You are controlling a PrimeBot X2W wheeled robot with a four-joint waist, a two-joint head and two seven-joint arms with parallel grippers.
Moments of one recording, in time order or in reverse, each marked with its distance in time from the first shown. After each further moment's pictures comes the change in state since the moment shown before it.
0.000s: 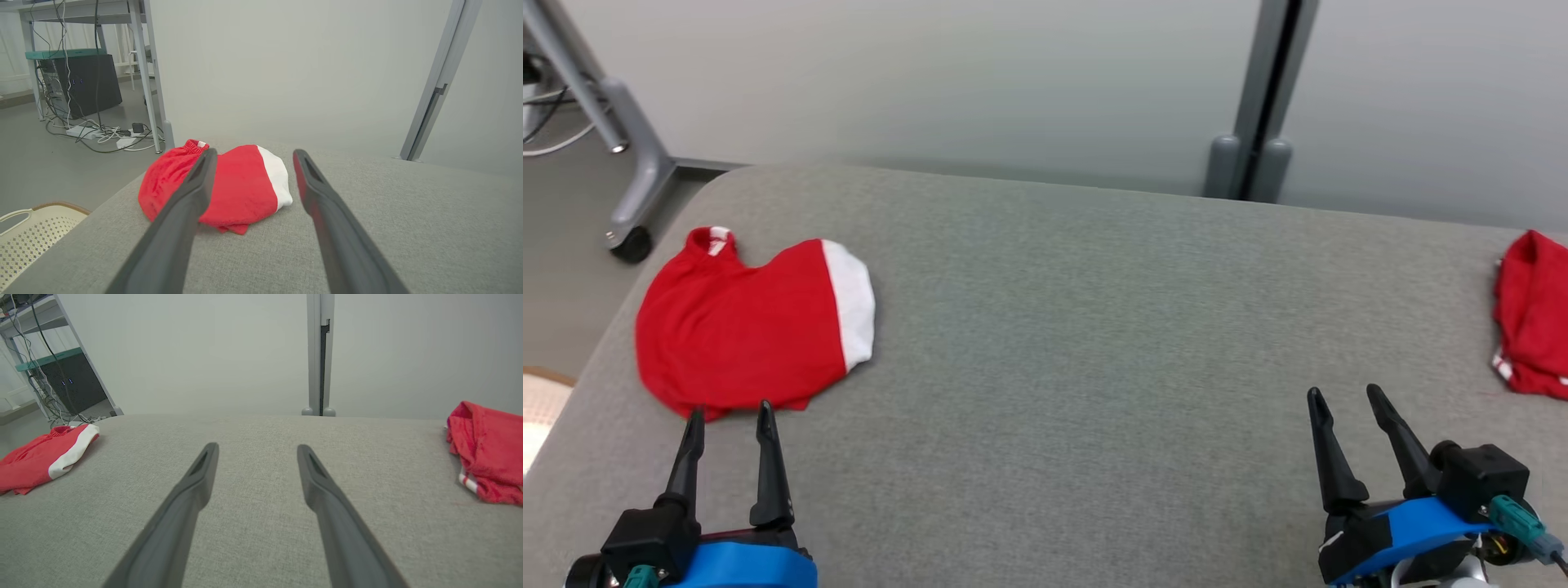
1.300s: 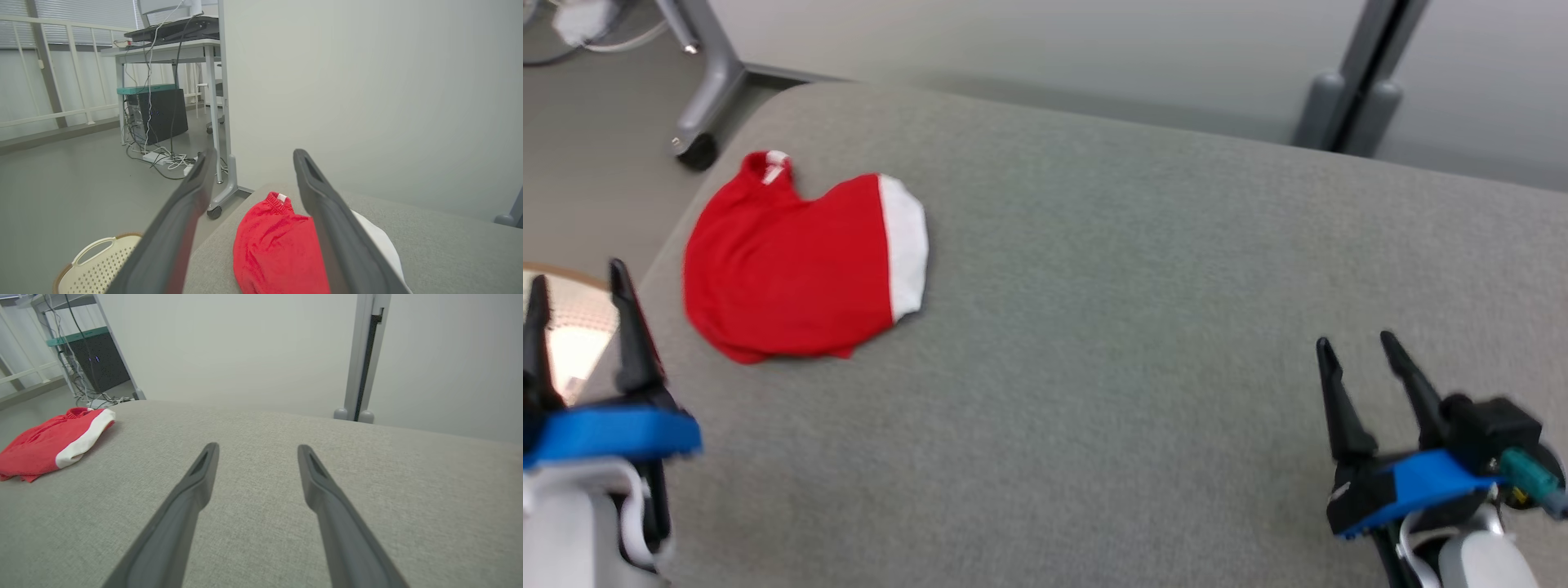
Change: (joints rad) left arm -0.263 0.118 0.093 0.075 -0.072 0.017 0.000; right arm -0.072 0.001 -0.021 -0.050 -0.075 0.000 0.035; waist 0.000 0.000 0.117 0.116
